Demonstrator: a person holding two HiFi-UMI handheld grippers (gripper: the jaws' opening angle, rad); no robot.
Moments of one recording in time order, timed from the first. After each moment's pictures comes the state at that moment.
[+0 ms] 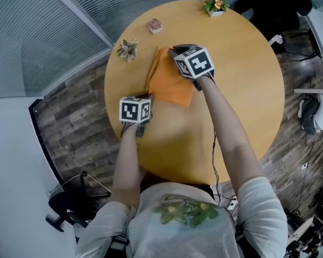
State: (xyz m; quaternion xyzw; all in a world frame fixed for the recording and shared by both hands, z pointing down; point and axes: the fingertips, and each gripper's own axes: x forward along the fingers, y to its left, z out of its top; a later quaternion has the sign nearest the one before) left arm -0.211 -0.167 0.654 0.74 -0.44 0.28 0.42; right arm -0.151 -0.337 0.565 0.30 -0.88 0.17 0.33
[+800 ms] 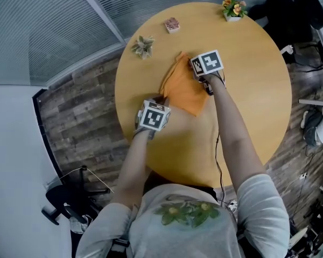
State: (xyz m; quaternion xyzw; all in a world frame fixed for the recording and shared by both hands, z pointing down) left arm -0.197 -0.155 0.671 0.77 -0.43 0.34 0.34; right arm -0.122 -0.332 0.669 0.31 -0.80 0.30 0.42
